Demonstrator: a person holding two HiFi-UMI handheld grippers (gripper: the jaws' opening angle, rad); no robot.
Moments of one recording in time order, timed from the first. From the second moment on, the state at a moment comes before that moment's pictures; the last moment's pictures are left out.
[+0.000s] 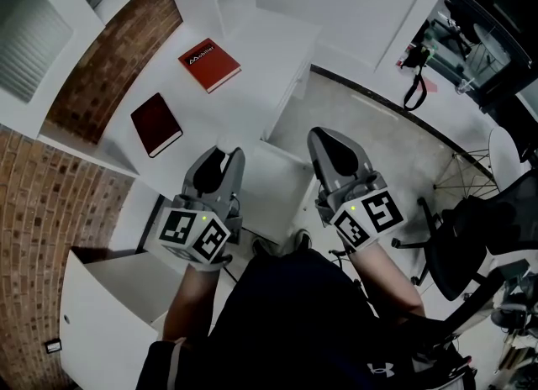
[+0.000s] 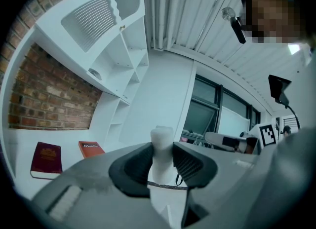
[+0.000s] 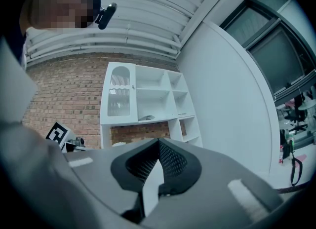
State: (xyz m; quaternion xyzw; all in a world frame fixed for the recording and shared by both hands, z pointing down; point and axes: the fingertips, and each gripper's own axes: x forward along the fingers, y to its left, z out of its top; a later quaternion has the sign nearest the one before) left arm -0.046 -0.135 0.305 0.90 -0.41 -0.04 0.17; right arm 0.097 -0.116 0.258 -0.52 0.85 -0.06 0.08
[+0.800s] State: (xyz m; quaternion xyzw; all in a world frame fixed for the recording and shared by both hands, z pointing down) left arm -0.040 -0.125 0.312 0.90 -0.41 -0.03 0.17; right arm 0.098 -0.106 0.262 -0.52 0.85 -0.06 0.08
